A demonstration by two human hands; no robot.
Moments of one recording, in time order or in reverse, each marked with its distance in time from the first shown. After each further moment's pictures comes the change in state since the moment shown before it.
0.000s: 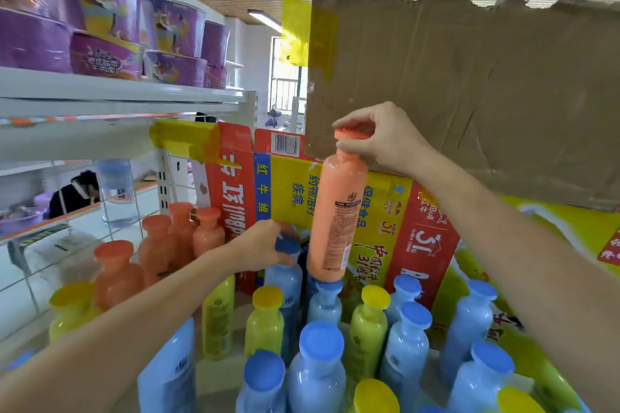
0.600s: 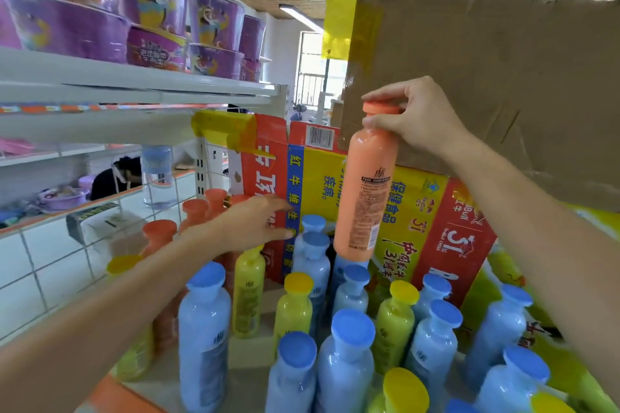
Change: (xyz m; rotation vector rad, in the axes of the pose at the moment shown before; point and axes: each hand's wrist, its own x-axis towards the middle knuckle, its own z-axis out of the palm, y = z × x) left_hand -0.039 -0.025 -0.043 0.178 0.074 0.006; right_hand 0.013 -0.012 -0.001 0.085 0.072 -0.016
